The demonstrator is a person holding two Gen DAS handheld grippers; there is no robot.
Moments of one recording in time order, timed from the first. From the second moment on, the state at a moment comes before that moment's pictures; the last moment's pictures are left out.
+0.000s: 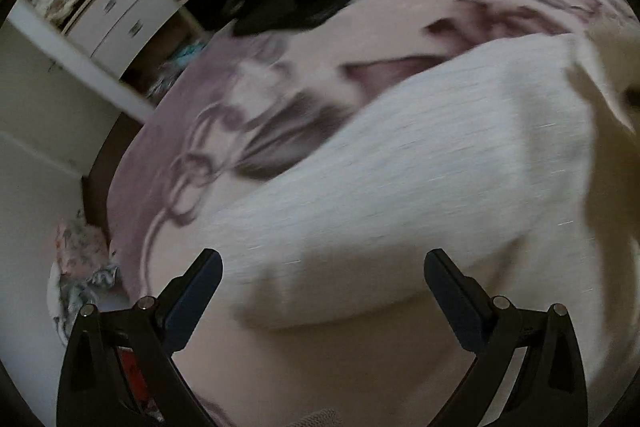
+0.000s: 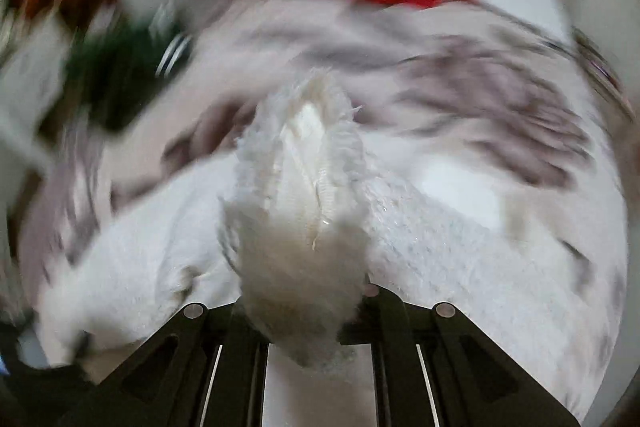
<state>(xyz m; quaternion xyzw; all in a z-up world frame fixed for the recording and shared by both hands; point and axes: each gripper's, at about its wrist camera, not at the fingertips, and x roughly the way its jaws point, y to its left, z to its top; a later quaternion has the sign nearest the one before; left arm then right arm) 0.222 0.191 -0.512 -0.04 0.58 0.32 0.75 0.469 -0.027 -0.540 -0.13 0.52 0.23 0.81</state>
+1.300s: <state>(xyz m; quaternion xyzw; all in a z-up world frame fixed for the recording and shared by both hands) 0.113 0.281 -0.581 -0.50 0.52 0.23 0.66 0.298 -0.385 -0.570 0.18 0.65 -0.09 0.73</state>
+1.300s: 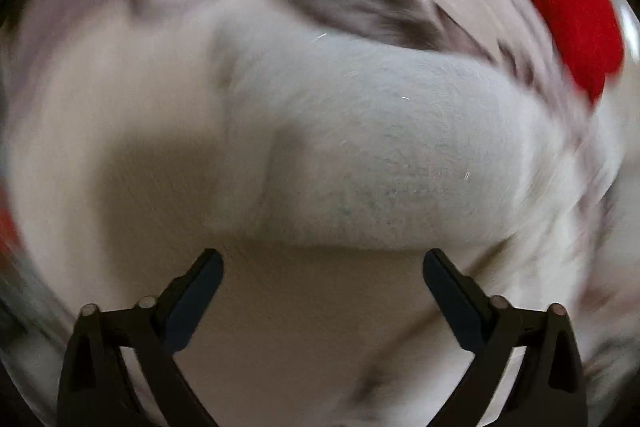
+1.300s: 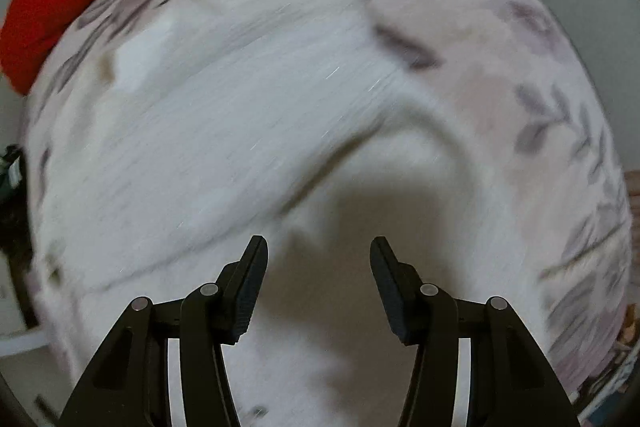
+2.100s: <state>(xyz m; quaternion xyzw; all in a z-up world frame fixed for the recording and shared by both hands) 0.146 0.422 -0.560 -0.59 0.25 0.26 0.72 0.308 -0.172 -0.578 0.15 0.64 0.05 0.75</state>
